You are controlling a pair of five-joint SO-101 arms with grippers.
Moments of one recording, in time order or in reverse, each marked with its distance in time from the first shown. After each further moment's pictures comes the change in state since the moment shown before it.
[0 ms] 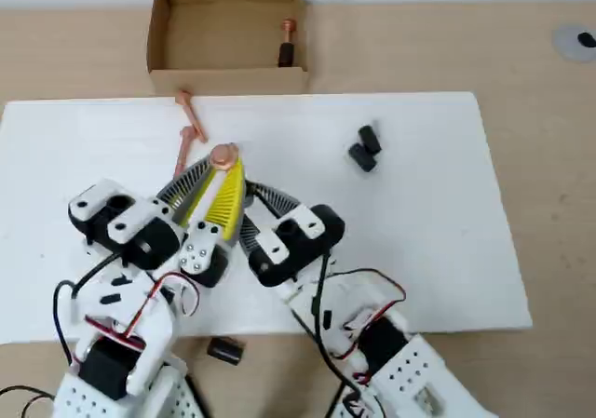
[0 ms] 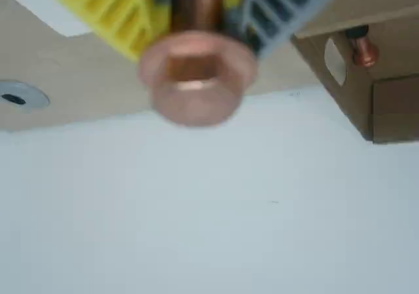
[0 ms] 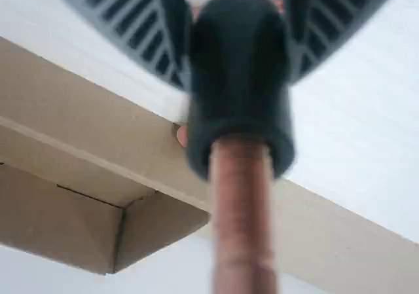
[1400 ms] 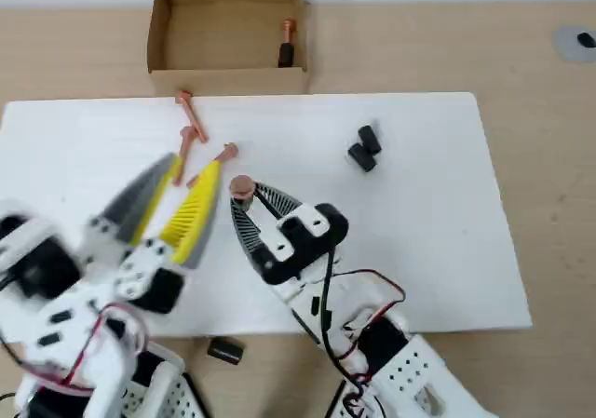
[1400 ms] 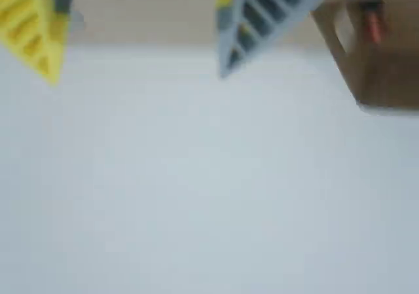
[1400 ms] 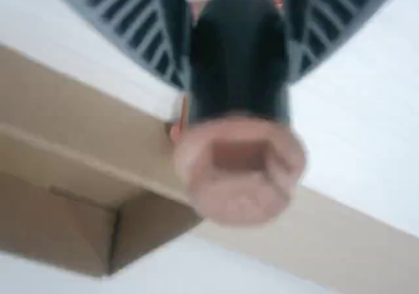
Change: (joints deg) left arm -6.9 0.0 -23.5 19.9 10.6; right arm 1.0 -0.3 -0.3 0.1 -3.2
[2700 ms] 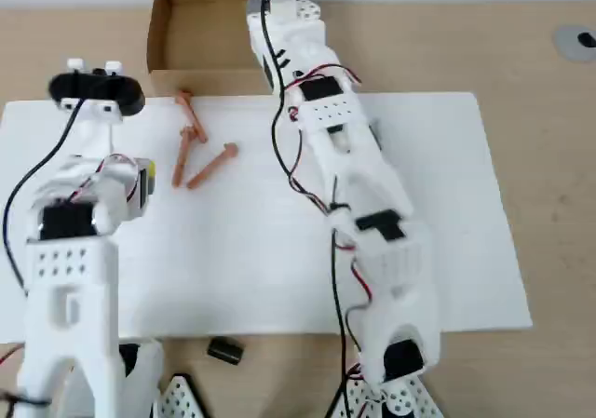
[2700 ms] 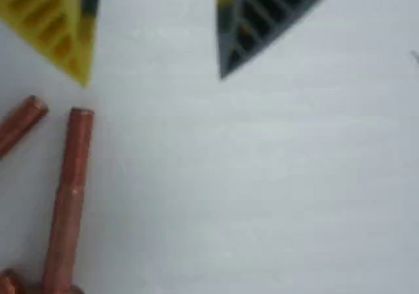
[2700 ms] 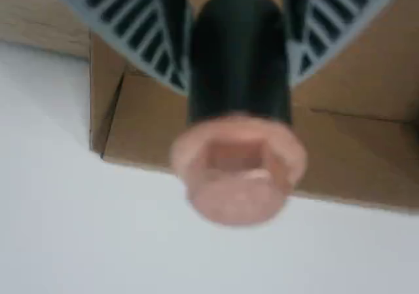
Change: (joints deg) left arm -28.0 64.4 -14.1 13.9 -27.0; right arm 21.6 126.8 -122.1 2.7 -1.1
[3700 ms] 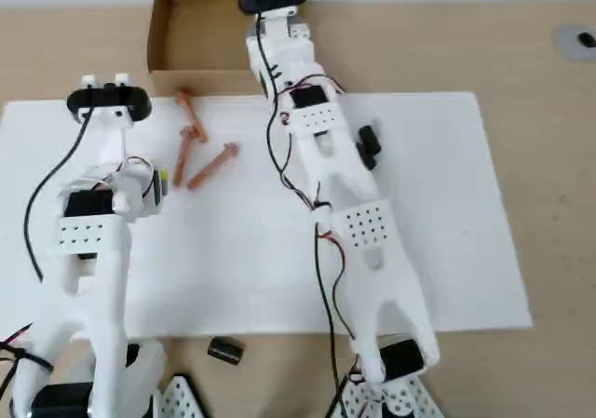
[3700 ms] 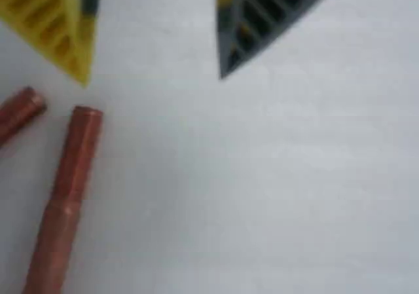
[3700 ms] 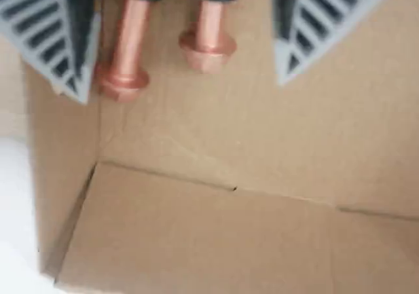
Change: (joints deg) left arm 1.1 9.7 5.6 -10.0 6.9; right arm 0.5 31.6 -36.6 11.7 0.0
